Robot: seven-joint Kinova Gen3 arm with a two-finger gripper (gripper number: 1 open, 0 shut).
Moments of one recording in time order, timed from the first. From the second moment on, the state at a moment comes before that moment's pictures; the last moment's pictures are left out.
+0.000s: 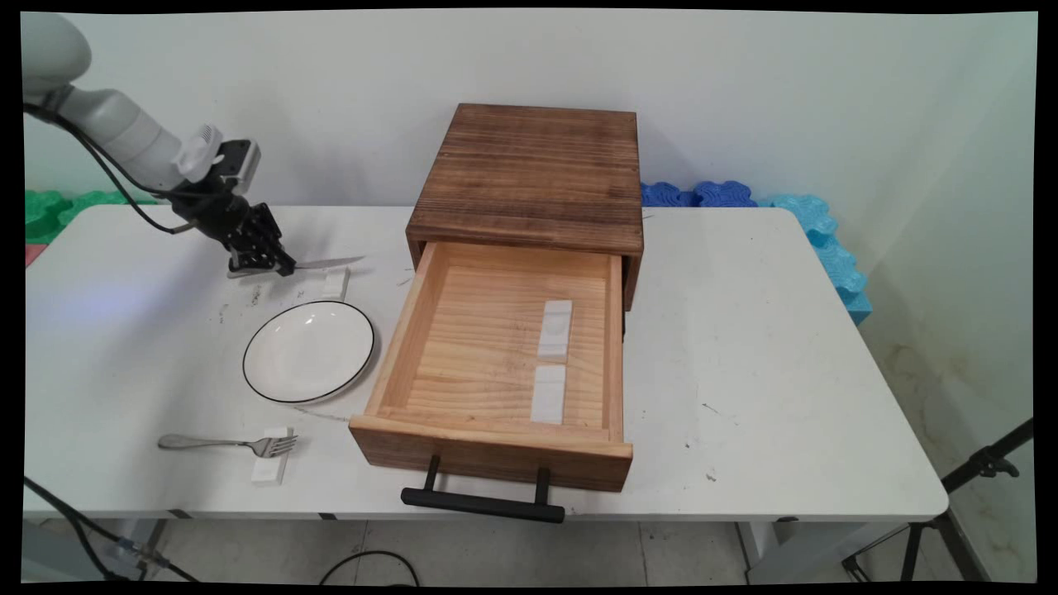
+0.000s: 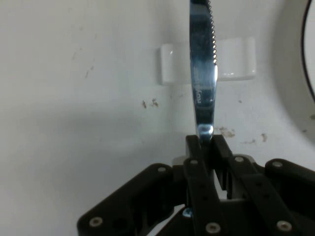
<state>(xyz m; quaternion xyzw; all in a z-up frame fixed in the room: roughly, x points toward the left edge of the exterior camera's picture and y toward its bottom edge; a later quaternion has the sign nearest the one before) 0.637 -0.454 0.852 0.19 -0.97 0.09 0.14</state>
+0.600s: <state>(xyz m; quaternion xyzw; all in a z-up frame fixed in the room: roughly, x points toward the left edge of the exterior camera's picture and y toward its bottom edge) 0.616 -0.428 0.903 0.16 -0.97 0.10 0.15</state>
